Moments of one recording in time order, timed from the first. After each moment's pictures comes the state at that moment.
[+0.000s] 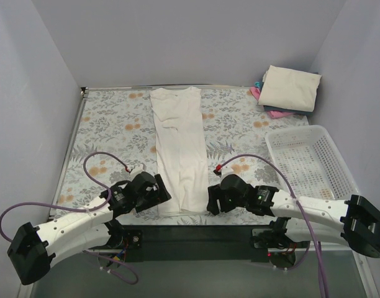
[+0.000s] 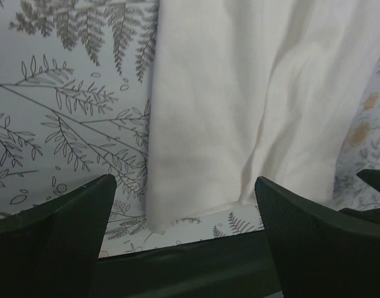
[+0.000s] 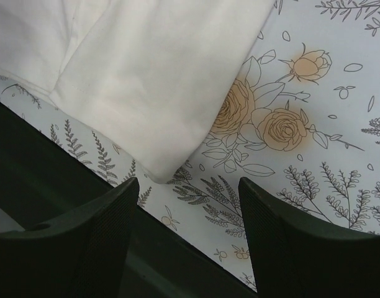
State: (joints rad) left arm -0.82 0.83 0.43 -0.55 -0.18 -1.10; right arm 1.11 1.03 0.46 -0.27 0.06 0.66
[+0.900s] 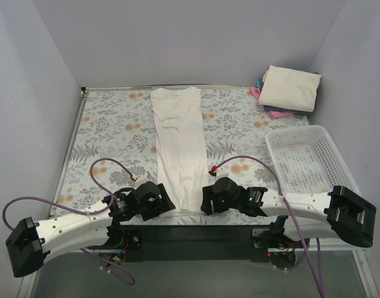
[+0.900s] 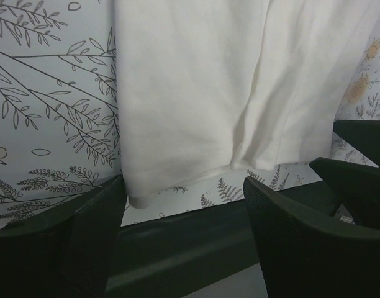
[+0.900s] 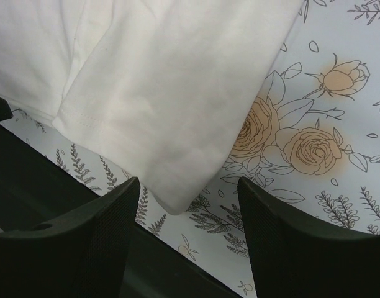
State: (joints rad) left arm -1.00 0.81 0.35 -0.52 -0.13 -1.28; right arm 1.16 1.18 0.46 -0.13 0.12 0.77
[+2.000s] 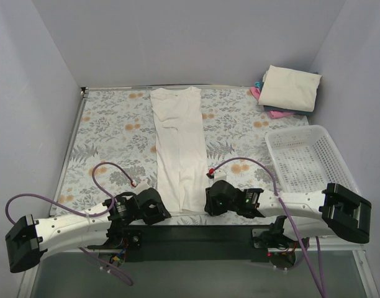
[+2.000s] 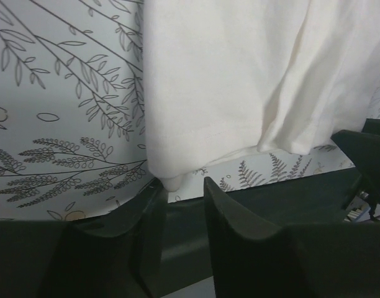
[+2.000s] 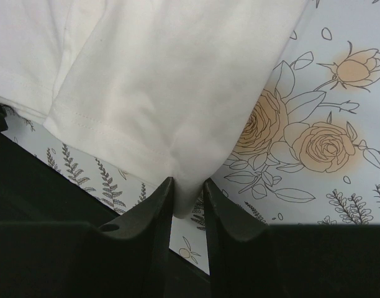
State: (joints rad) left arm -1.09 0.80 0.31 -0.56 -0.14 -1.37; right arm 1.21 1.23 0.47 -0.12 0.16 0.79
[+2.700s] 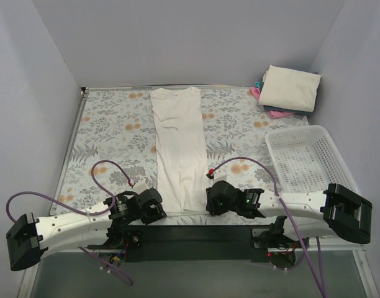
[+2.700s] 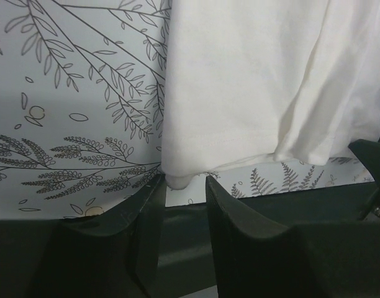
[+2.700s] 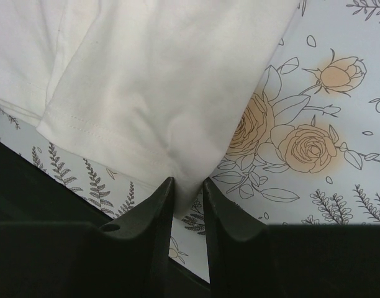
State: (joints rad) left arm -1.10 0.81 0.34 -0.62 -0.20 -1.39; right arm 1.21 1.22 0.47 -0.14 0.19 0.75
